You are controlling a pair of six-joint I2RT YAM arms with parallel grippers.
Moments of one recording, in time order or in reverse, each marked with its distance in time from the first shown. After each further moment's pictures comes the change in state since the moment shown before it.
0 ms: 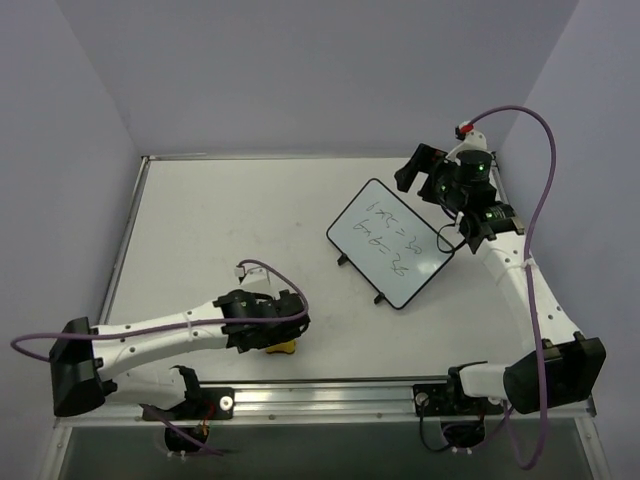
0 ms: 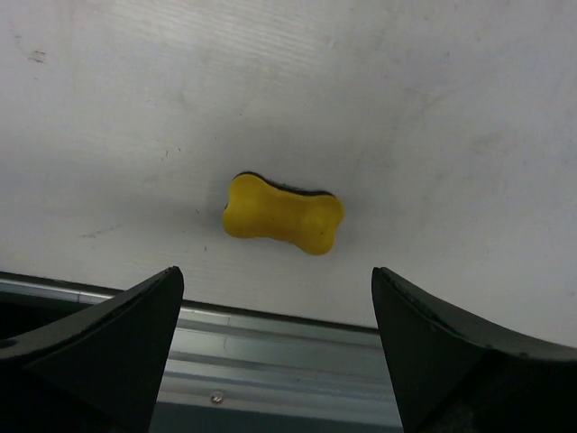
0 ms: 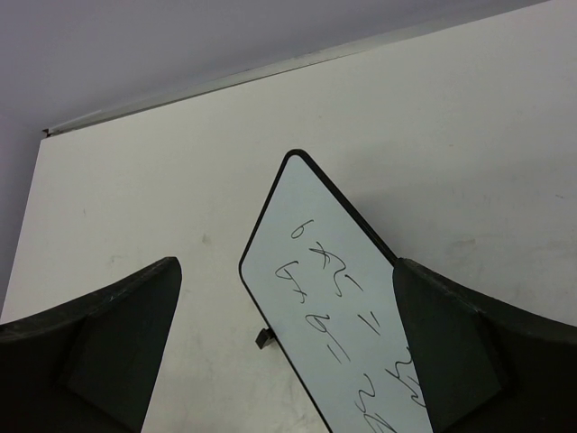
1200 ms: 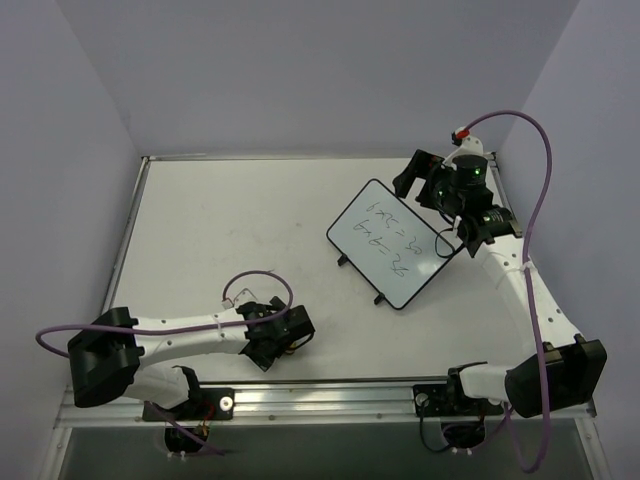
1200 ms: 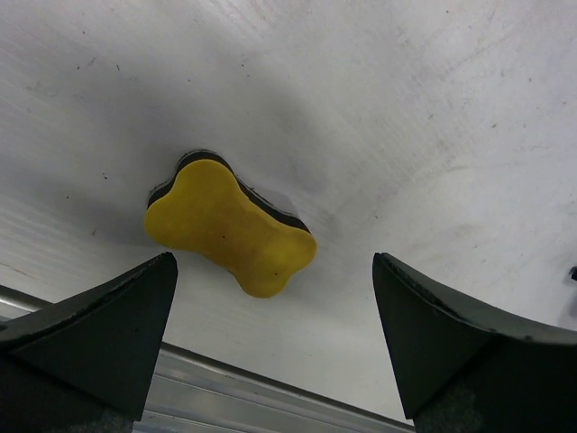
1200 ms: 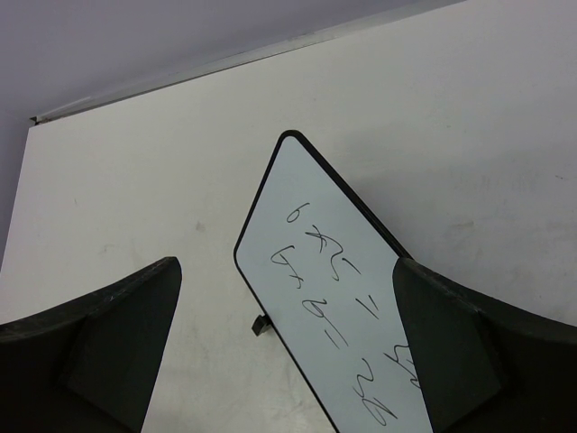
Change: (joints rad) left arm 0.006 0.138 -0.172 0.240 0.054 -0.556; right arm 0.026 -0.014 -0.025 -0.021 0.022 0.004
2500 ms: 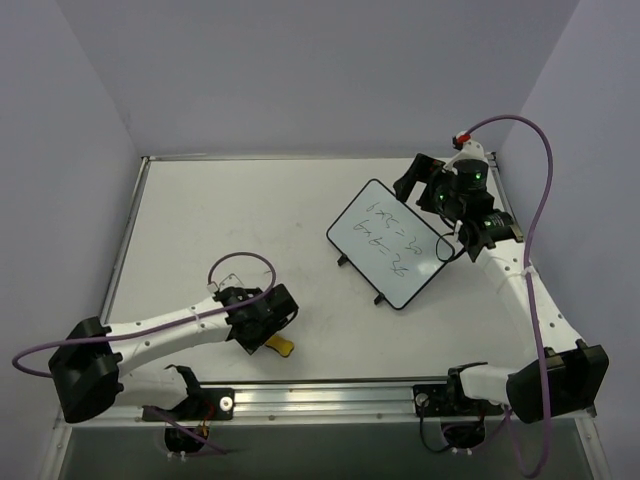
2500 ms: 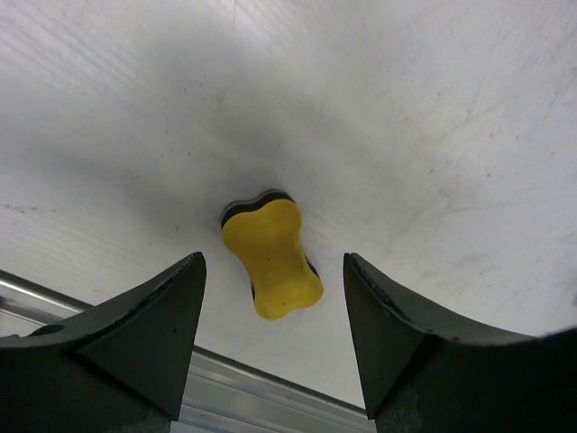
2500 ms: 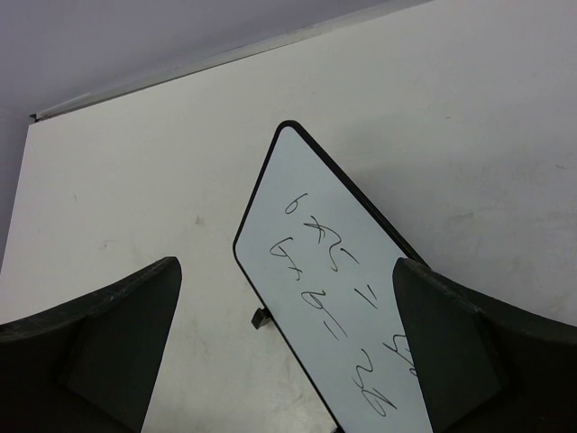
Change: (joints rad) left arm 0.180 -0.102 0.030 -0.106 0.013 0.235; right arm 0.000 -0.027 -0.032 0.001 0.000 0.006
